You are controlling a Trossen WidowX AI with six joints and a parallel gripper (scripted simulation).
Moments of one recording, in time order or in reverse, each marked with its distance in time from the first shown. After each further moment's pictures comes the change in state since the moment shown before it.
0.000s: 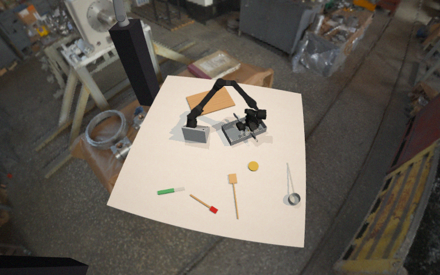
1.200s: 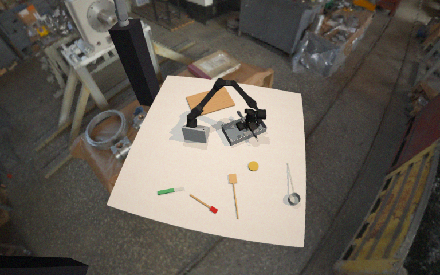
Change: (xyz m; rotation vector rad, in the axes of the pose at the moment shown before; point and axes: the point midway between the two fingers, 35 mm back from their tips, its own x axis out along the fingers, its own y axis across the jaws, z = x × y) arm 0.000 0.000 0.000 0.001 0.000 0.000
